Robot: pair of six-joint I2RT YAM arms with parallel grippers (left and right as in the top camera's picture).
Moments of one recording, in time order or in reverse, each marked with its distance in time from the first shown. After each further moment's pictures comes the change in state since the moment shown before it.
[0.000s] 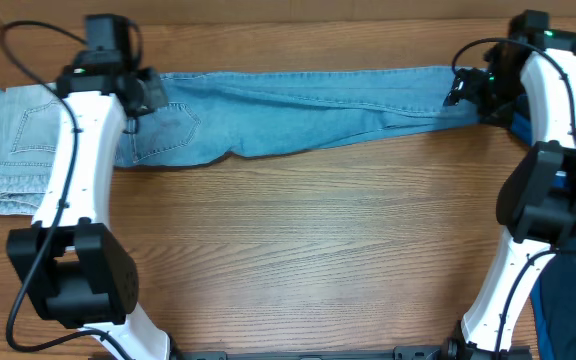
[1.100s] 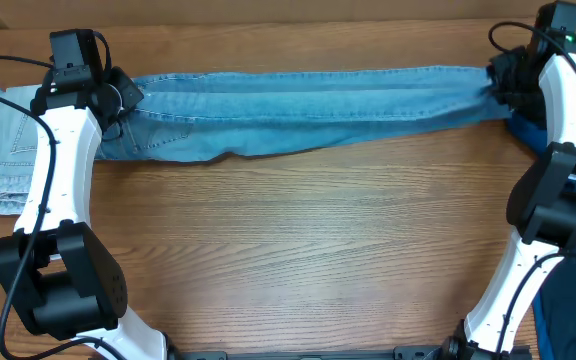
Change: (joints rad) left arm 0.130 -0.032 -0.125 0.195 0.071 -0.226; right arm -0.070 -0.001 -0.009 0.336 0.089 0.781
